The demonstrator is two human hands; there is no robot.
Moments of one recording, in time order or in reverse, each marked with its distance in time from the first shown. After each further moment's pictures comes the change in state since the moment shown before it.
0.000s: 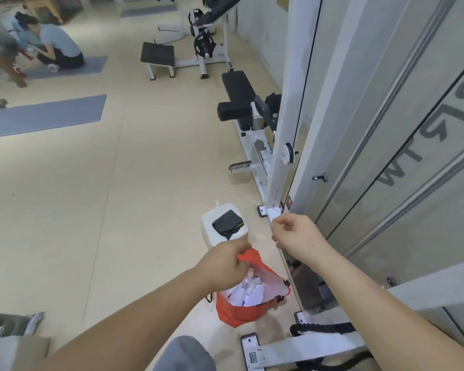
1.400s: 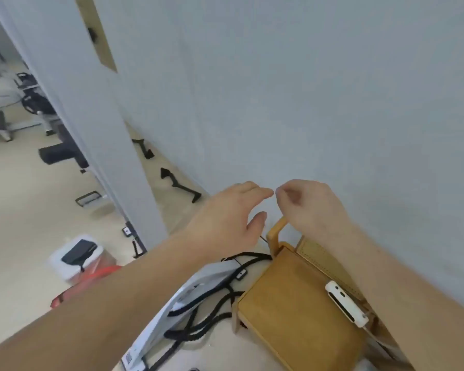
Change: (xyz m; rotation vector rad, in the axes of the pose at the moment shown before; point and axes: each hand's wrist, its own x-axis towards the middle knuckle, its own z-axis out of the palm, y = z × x) left_hand -0.236 0.604 0.329 0.235 0.218 0.995; right_hand -0.539 0.294 -0.449 -0.264 0.706 0.005
